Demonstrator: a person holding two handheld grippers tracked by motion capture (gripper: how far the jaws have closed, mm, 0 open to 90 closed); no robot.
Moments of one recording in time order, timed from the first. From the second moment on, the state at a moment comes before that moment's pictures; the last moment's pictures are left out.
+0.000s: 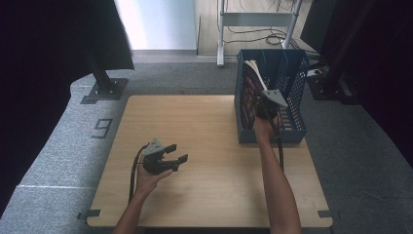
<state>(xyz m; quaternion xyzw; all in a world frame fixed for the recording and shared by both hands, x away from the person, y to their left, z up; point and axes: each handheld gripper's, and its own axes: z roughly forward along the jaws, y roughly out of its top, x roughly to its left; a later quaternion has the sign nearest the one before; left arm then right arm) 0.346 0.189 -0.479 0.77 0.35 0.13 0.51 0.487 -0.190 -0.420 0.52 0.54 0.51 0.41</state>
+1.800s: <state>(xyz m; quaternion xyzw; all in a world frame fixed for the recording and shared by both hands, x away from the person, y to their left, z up) 0.348 0.193 -0.480 0.77 0.36 0.13 0.51 0.495 -0.166 -0.434 0.43 0.60 0.53 0.41</state>
